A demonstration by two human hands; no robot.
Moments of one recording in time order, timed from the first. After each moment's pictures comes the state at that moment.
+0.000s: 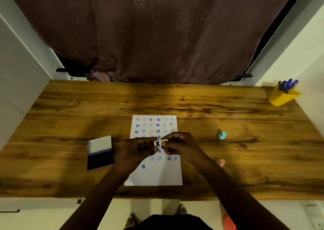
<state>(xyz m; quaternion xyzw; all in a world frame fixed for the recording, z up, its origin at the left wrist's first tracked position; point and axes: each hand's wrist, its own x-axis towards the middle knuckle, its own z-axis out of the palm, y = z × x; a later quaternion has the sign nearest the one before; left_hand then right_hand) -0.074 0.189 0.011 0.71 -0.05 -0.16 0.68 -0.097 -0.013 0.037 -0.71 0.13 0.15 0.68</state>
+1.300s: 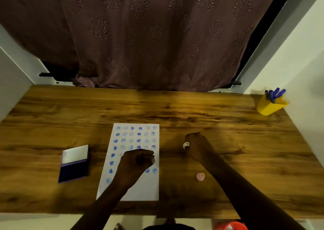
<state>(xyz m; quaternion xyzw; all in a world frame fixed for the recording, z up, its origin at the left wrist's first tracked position) -0.078 0.108 -0.024 0.82 -0.04 -0.13 0.56 -0.059 -0.164 -0.008 -0.99 0.05 0.11 0.12</state>
